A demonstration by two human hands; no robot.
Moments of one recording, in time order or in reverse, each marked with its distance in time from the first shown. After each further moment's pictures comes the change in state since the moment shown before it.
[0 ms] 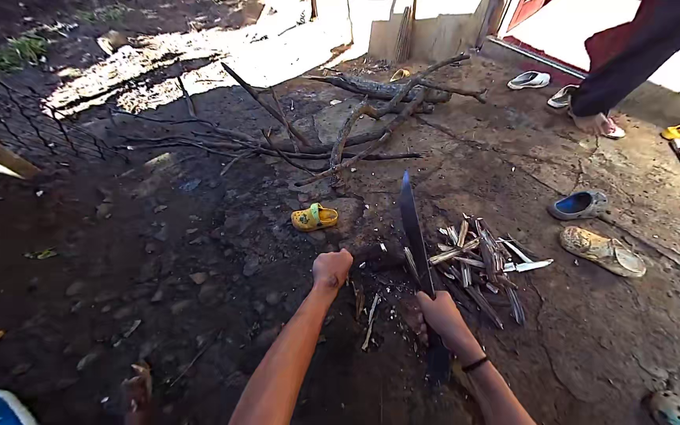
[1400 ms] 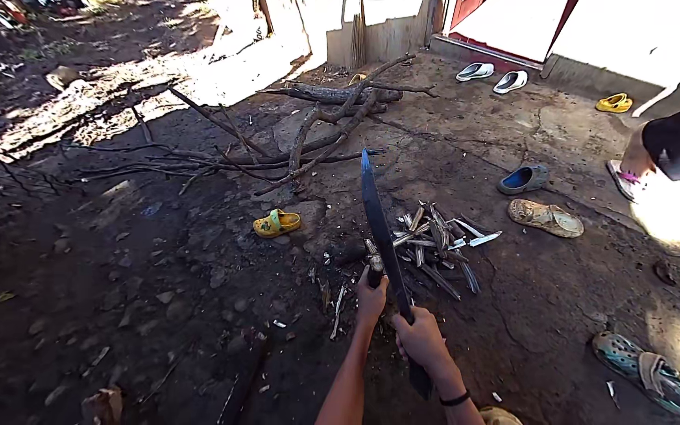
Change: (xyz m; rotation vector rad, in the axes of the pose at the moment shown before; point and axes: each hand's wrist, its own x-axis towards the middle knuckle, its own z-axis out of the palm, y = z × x) left_hand -0.061 0.160 0.086 -1.672 0.398 0.221; right_hand -0.069 0.062 -0.034 -0.008 -0.024 -0.193
